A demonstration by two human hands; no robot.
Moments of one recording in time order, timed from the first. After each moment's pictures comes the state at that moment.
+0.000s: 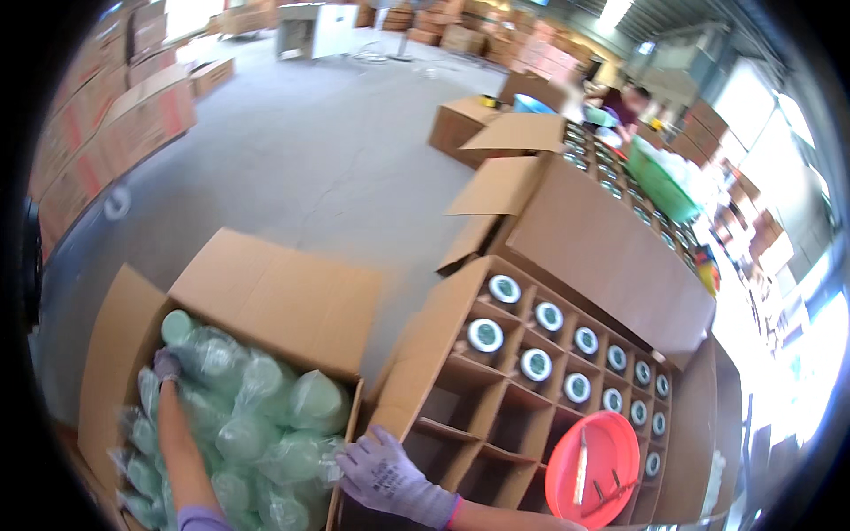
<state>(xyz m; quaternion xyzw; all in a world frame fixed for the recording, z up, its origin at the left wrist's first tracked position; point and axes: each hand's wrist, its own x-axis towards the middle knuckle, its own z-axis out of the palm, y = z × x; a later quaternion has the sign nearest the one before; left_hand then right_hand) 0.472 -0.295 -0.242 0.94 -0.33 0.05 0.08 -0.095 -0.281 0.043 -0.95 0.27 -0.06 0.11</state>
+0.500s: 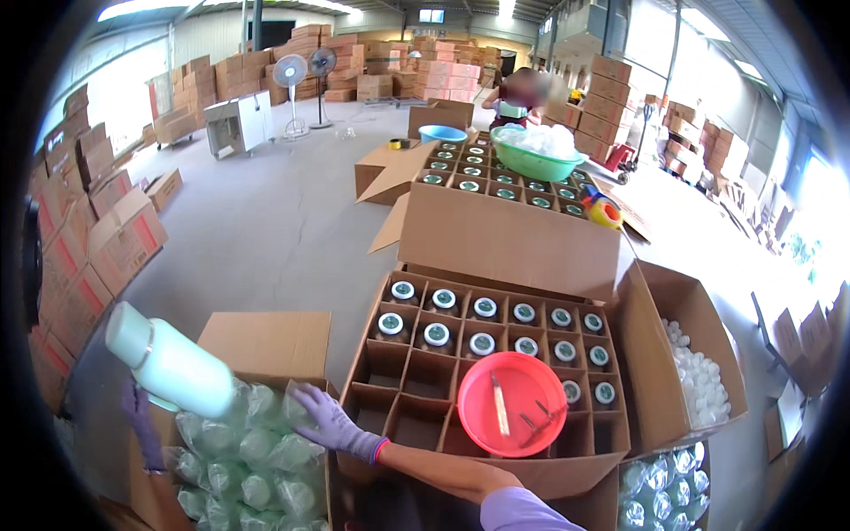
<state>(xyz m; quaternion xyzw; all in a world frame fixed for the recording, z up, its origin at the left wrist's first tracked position) 0.282 -0.172 0.174 0.62 -0.48 -0.06 0.62 -0.103 -0.260 0.069 -0.83 0.29 -0.36 0.31</state>
